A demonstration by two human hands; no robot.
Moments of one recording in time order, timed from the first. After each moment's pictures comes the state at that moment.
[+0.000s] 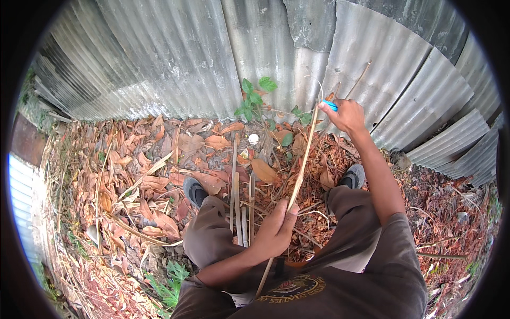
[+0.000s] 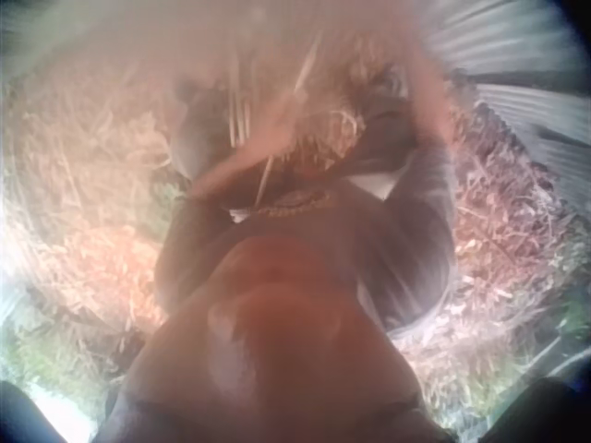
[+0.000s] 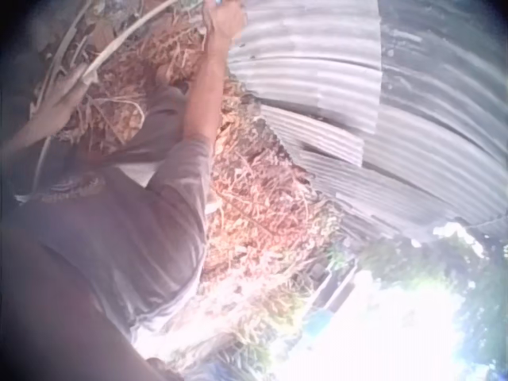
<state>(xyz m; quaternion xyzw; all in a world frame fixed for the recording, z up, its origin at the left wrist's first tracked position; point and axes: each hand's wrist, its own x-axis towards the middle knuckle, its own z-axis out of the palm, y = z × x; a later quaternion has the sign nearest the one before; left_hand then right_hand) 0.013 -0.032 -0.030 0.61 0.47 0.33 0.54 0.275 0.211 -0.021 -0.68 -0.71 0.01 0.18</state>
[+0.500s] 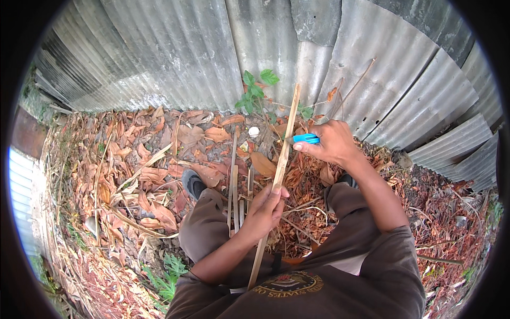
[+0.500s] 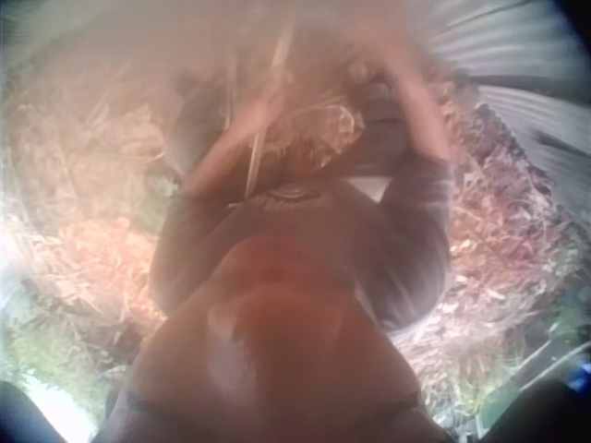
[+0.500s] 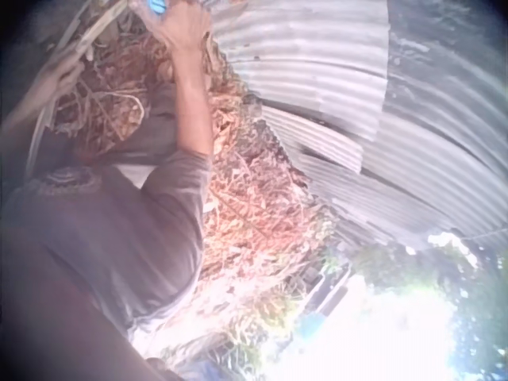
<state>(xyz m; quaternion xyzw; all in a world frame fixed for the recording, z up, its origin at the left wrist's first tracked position) -0.001 -0.008 -0.028 0.35 0.41 0.37 0.76 0.216 0.130 0.003 -0.50 -0.85 0.06 0.17</state>
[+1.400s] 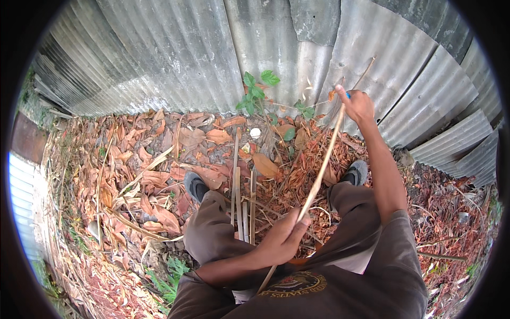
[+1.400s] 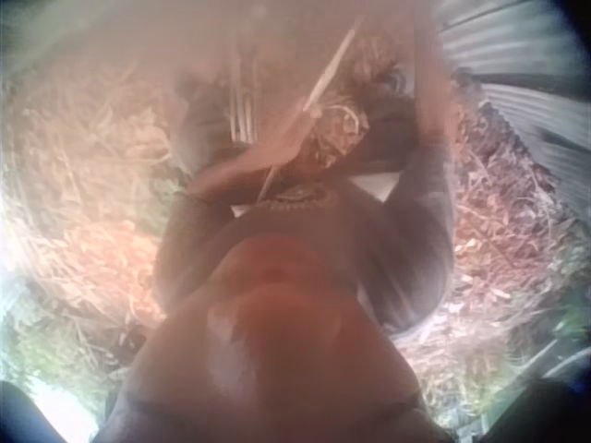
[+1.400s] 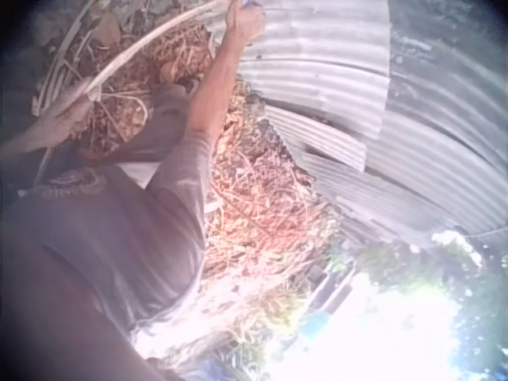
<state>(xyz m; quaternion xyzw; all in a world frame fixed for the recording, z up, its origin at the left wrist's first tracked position) 0.021 -0.039 -0.014 0.60 0.41 0.25 0.64 0.309 0.229 -0.034 -0.76 -0.62 0.04 0.19</state>
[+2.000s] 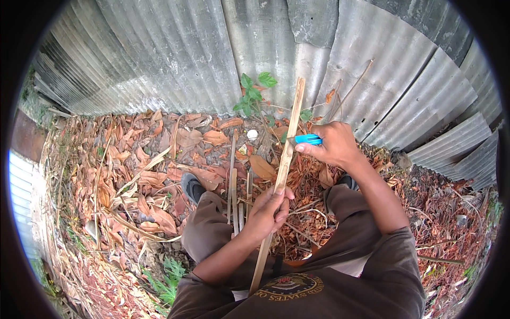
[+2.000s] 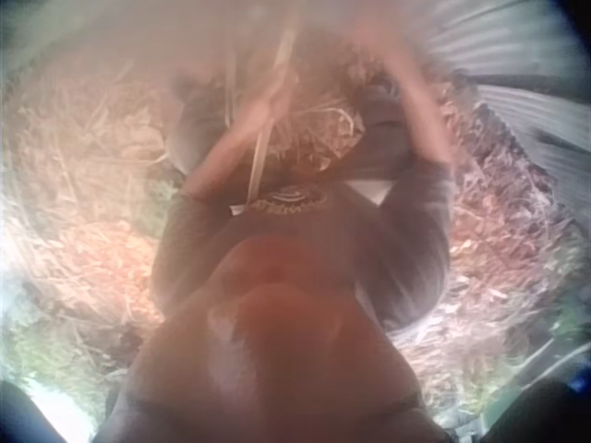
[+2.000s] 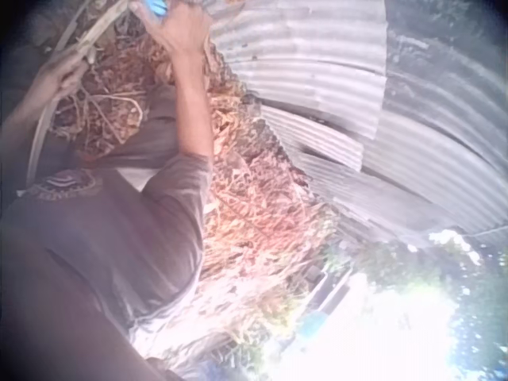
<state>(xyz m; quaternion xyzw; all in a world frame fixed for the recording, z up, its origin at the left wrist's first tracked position) 0.007 0.003 -0.022 0.36 0.36 0.37 0.78 0.222 0.131 0.004 -0.49 -0.84 0.06 0.23</state>
